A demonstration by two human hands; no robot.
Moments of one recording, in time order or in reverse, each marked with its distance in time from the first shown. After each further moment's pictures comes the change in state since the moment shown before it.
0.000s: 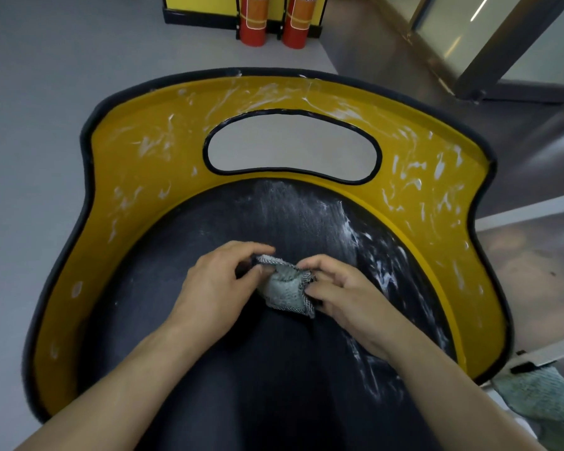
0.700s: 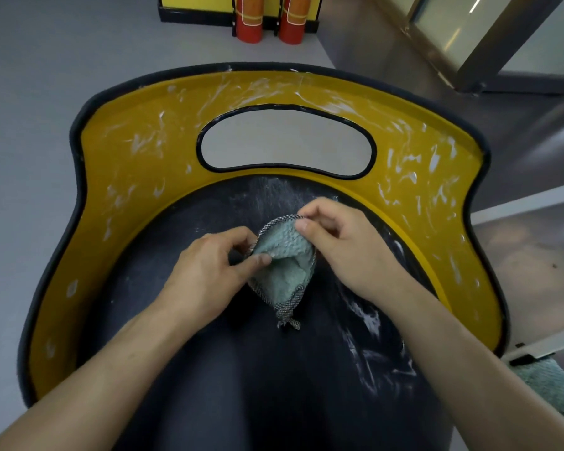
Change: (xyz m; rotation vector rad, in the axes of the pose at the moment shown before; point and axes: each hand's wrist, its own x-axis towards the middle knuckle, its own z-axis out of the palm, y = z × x) left_hand 0.011 0.005 -0.012 0.037 -0.038 0.080; right_hand 0.019 -0.047 -0.010 -0.399 0.184 -0.449
